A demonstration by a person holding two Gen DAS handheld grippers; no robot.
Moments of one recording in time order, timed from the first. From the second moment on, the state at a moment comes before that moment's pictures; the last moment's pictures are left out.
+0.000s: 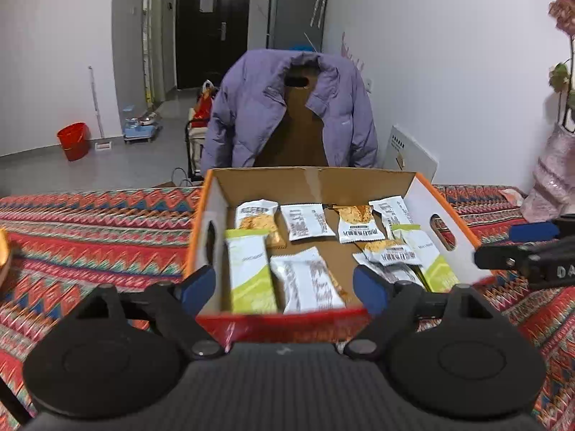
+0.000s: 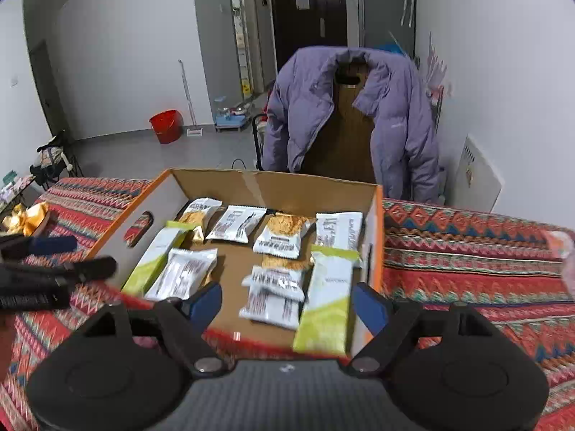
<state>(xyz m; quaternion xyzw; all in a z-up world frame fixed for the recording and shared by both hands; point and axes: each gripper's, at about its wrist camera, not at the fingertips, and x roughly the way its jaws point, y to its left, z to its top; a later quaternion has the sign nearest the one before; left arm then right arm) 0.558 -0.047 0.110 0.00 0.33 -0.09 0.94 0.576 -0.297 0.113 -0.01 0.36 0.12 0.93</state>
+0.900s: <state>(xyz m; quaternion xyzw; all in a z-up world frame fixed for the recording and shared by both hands) 0.198 -0.018 0.066 0.02 0.23 -0.02 0.97 0.217 -0.307 0.067 -0.03 0.20 0.11 0.97</state>
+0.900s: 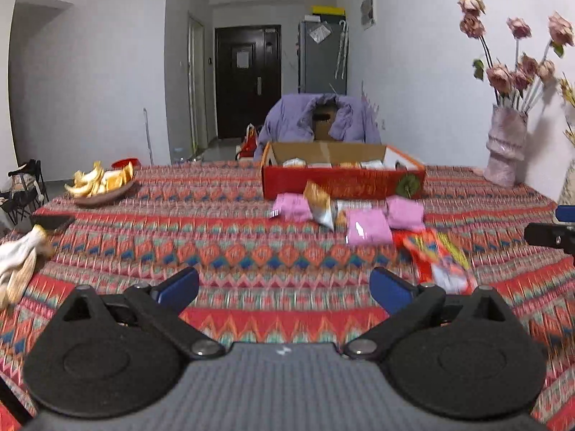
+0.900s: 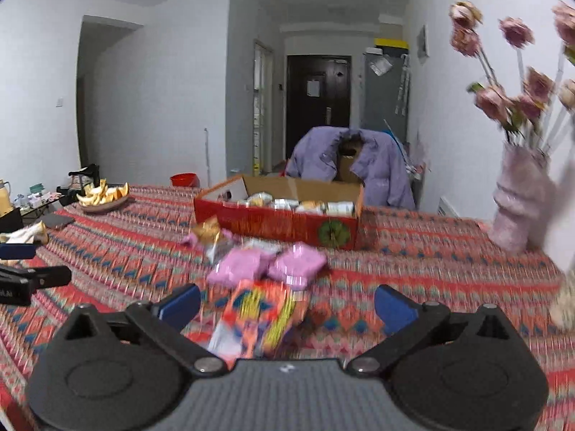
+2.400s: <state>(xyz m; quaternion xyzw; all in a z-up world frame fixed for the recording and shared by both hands) 0.464 -0.064 0.012 0.02 0.29 -0.07 0.96 0.432 -0.285 0.066 0.03 0.28 0.17 0.94</state>
